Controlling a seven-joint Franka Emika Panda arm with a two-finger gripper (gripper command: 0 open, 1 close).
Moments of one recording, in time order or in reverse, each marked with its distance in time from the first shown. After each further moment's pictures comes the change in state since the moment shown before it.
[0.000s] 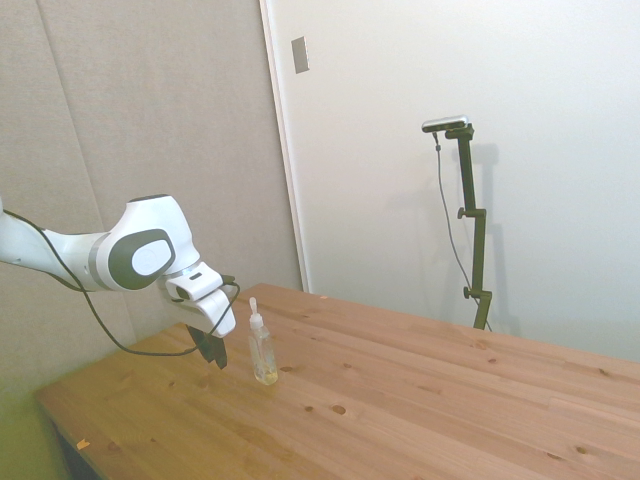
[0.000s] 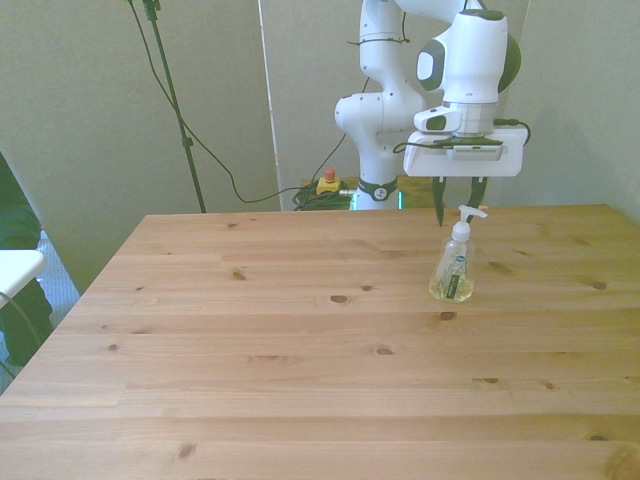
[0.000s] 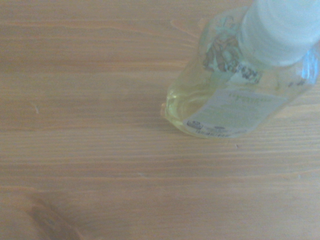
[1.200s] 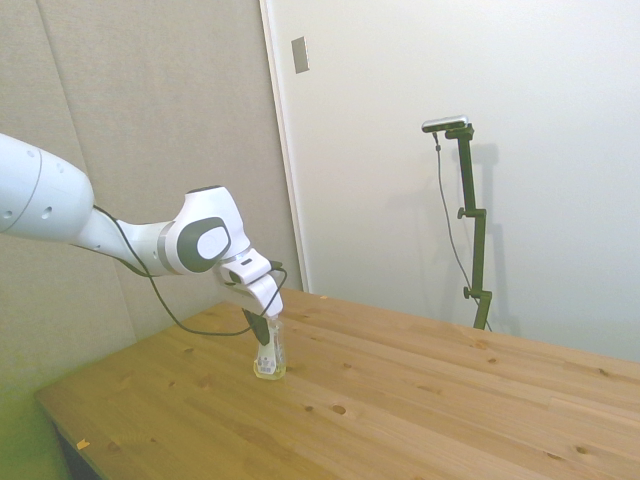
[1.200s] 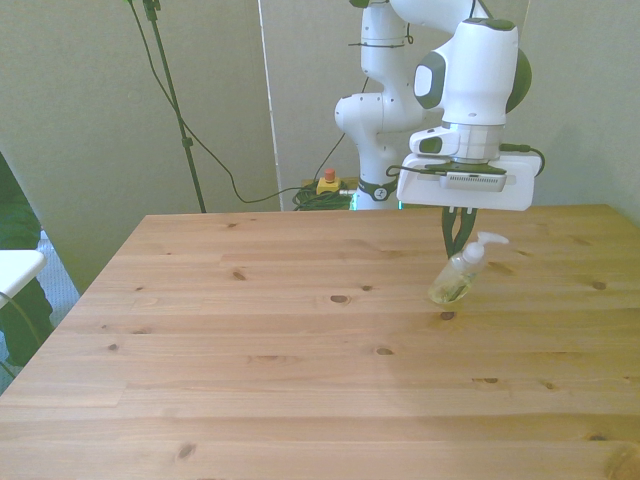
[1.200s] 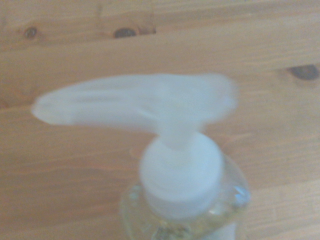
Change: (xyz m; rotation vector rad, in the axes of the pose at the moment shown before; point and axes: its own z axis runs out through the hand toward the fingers) arm 0.091 -0.058 0.016 0.015 0.035 0.121
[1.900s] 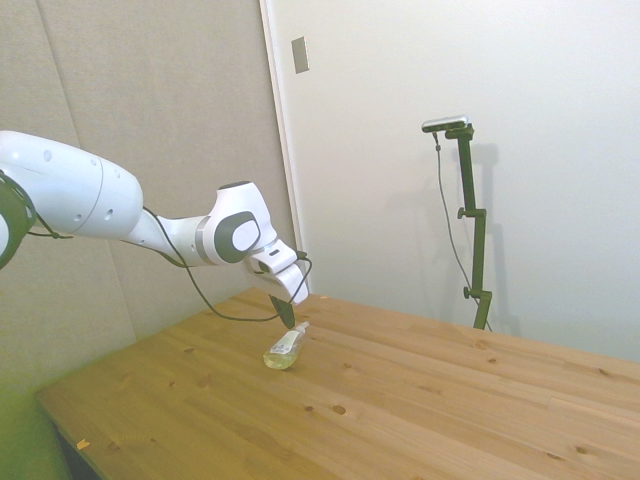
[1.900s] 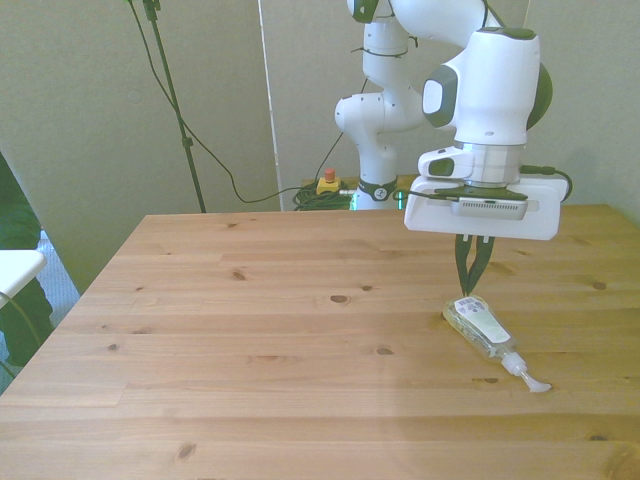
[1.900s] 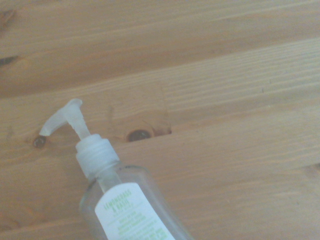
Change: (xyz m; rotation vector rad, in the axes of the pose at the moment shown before) arm 0.035 -0.060 0.016 0.040 0.016 0.039
